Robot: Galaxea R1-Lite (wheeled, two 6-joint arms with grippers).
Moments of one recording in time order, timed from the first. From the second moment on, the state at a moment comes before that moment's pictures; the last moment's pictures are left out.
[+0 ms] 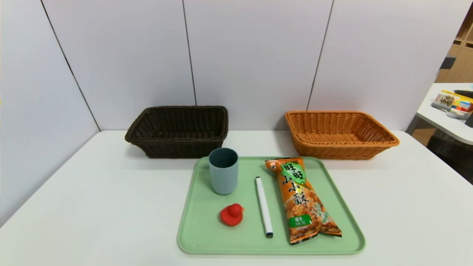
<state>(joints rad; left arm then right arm) 0.00 0.00 0.00 -0.01 0.00 -0.01 0.00 0.00 0.00 0.00 0.00 0.01</state>
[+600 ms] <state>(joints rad) 0.00 0.00 0.00 -0.01 0.00 -0.01 0.00 0.00 0.00 0.00 0.00 0.01</state>
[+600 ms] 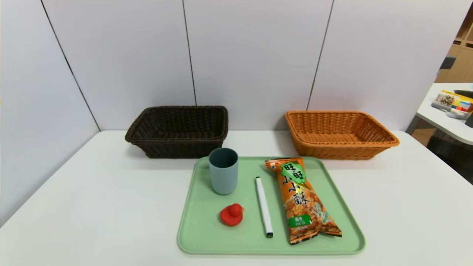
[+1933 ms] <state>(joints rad) 0.00 0.00 -0.05 0.03 -0.02 0.06 0.00 0.00 0.00 0.00 0.01 -0.05</state>
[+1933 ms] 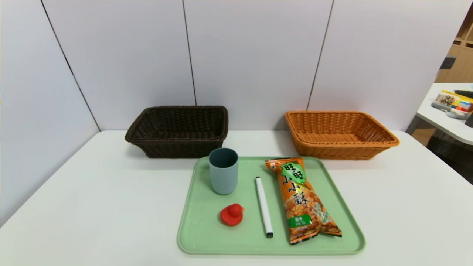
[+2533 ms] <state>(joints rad) 0.01 0.19 -0.48 0.28 -0.12 0.06 0.00 0.23 -0.37 0.07 0.12 -0.06</state>
